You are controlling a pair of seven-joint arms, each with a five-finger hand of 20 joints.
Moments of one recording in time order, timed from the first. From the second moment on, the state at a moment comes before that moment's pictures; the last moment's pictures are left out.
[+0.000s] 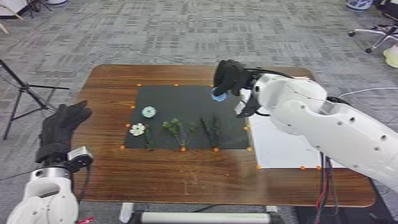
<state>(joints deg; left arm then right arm) 117.2 -65.3 -100.5 -109.5 58.2 13.9 12.4 -41.6 -46.3 28.7 -100.5 -95.9 -6.1 18.7</state>
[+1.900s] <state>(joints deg) 111.4 -64.4 -96.3 -106.8 58.3 11.9 12.2 -48.8 -73.6 30.8 -78.4 -116.2 -9.7 14.3</state>
